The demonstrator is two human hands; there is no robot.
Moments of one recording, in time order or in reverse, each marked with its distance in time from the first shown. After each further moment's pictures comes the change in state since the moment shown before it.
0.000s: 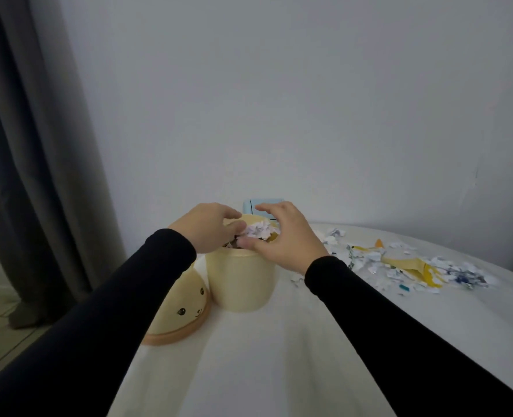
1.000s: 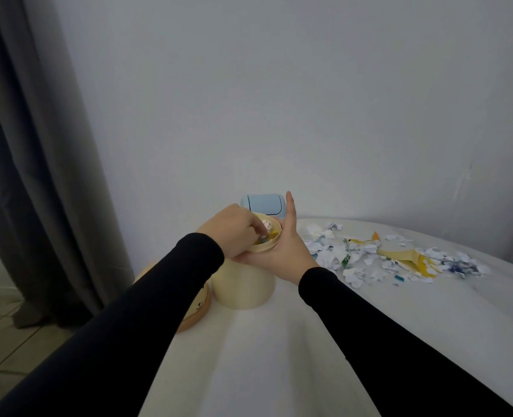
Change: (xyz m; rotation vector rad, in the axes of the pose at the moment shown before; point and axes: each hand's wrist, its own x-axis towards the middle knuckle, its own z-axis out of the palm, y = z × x) left_hand -0.005 0.035 0.019 0.011 -0.045 0.099; right_hand -0.017 0.017 0.023 0.378 0.011 0.170
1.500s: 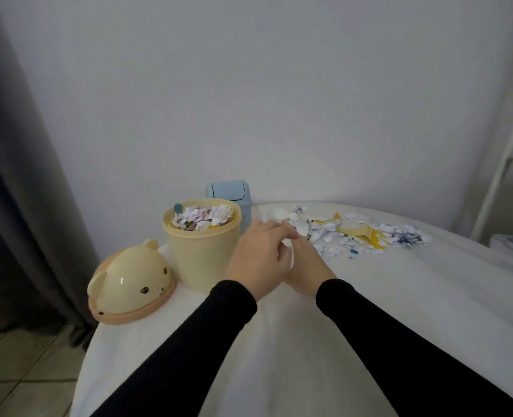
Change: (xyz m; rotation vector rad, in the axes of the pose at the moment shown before) left_hand -0.034 0.075 0.099 -0.208 0.393 0.311; right_hand -0.045 0.066 -0.067 -0.520 0.042 0.078
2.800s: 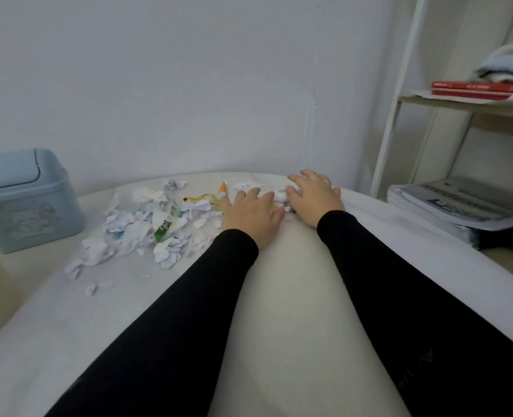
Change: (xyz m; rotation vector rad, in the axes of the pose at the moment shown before) left_hand 0.131 0.055 0.271 0.326 -0.376 0.027; right_hand 0.072 0.240 -0.160 -0.464 0.247 0.310
